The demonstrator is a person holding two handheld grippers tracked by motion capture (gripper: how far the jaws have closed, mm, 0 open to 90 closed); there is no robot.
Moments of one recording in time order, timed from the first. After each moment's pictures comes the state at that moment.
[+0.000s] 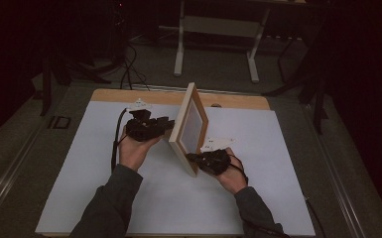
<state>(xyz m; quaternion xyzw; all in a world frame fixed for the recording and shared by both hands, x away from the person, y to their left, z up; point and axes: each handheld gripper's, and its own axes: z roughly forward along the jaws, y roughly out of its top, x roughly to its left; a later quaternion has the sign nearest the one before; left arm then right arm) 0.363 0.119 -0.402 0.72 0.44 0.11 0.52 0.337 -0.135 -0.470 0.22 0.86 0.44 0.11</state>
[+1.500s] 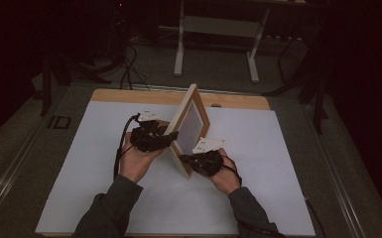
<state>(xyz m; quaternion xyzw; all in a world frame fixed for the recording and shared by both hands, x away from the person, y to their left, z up) 0.334 0.099 -0.397 0.76 0.44 0.14 0.46 0.334 -0.115 -0.472 0.21 0.87 0.44 0.11</state>
